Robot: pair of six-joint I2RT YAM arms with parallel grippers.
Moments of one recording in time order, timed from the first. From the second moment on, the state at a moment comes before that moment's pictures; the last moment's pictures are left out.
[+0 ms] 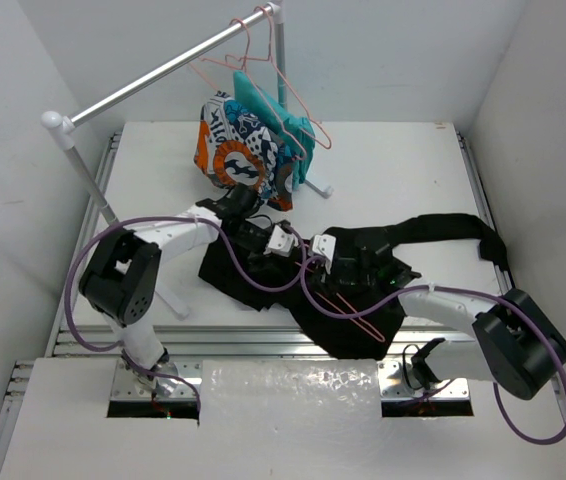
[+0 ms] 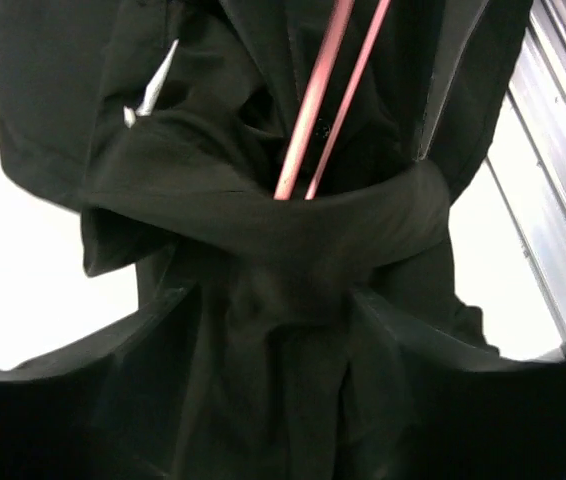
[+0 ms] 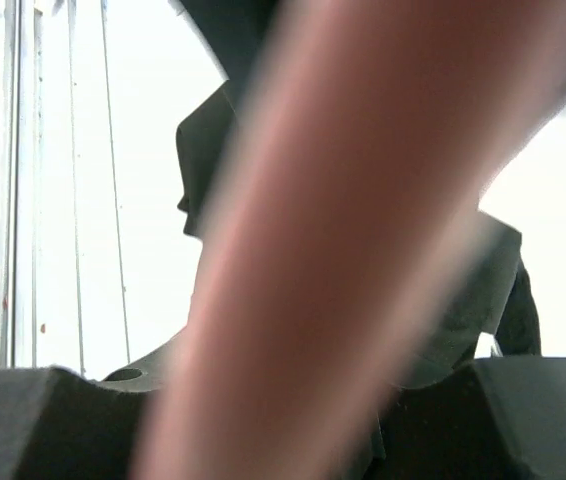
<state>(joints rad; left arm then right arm) -0.49 1.72 1.13 -0.55 0.93 1.21 0.61 1.28 0.40 0.45 -0.65 -0.34</state>
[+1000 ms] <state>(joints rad) -0.49 1.67 1.29 -0.84 1.00 1.22 0.64 1.27 0.66 0.25 -0.68 -0.41</state>
